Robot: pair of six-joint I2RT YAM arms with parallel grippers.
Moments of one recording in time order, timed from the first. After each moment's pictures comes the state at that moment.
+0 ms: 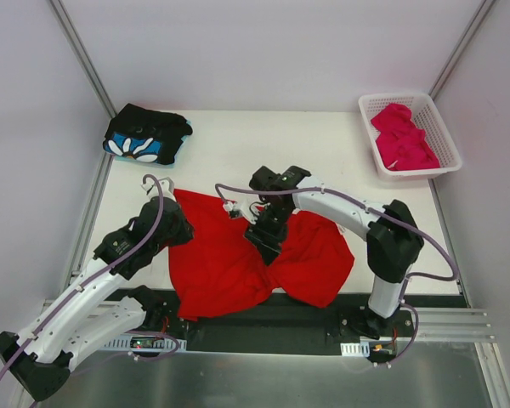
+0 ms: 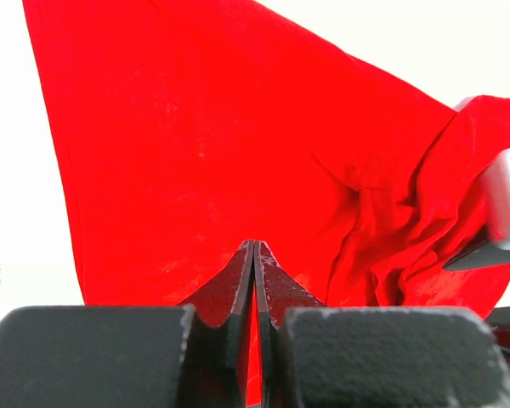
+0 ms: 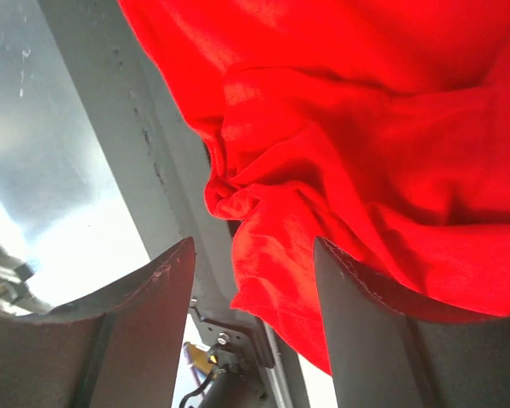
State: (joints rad) left arm -0.62 0.72 0.77 -0.79 -0.24 -0.72; right arm 0.88 1.81 1.54 -1.18 -0.53 -0.39
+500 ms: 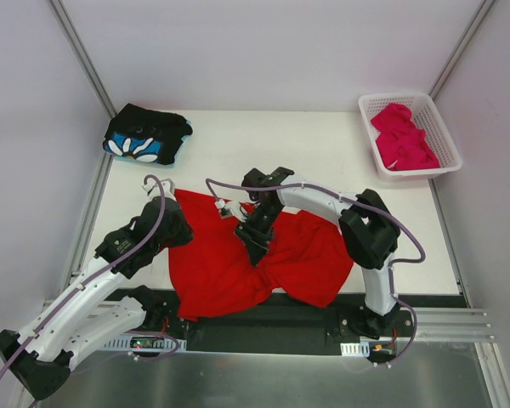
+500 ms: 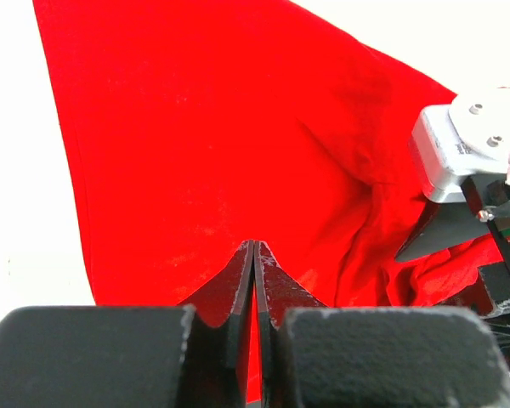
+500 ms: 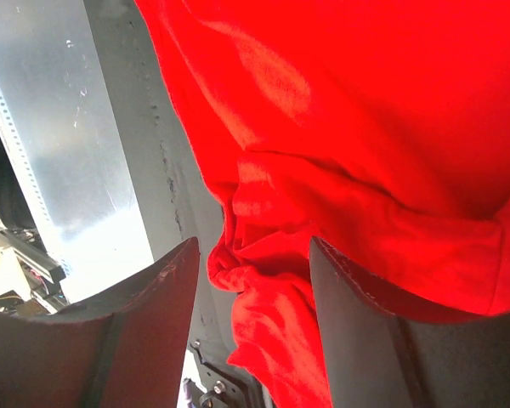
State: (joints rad) left arm -0.62 0.73 0.77 -0.81 -0.24 -0.72; right arm 0.86 1.98 1.54 -1.09 -0.75 -0.42
